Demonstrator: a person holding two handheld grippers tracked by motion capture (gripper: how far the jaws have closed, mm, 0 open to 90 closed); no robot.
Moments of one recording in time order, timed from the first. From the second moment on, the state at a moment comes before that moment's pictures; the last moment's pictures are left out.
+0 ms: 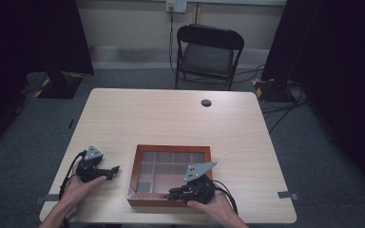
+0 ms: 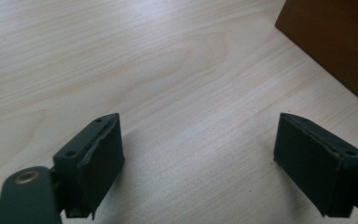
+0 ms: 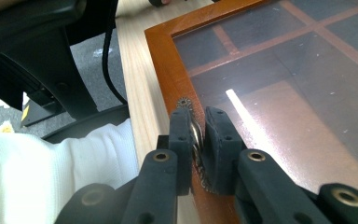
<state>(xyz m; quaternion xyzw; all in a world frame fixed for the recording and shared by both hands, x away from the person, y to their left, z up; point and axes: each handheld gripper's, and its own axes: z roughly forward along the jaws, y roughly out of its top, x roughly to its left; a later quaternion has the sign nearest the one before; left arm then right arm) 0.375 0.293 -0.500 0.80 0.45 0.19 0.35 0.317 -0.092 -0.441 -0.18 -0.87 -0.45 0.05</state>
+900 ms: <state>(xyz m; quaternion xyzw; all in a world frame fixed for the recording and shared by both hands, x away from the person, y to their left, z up) 0.359 0.275 -0.472 0.79 0.38 0.18 0.45 0.331 -0.094 -0.404 -0.17 -0.88 -0.45 0.07</state>
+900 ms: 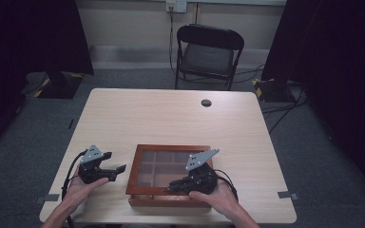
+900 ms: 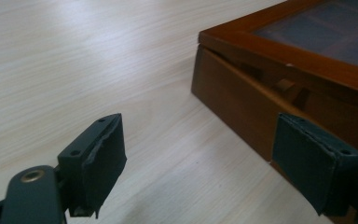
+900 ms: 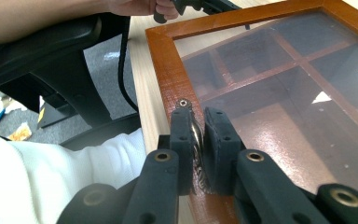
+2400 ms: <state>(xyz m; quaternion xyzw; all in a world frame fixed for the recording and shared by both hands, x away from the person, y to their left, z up) 0.342 0.245 -0.442 0.77 0.29 0.19 0.54 0.363 -0.095 -0.339 -0.17 -0.88 -0.44 0.05</state>
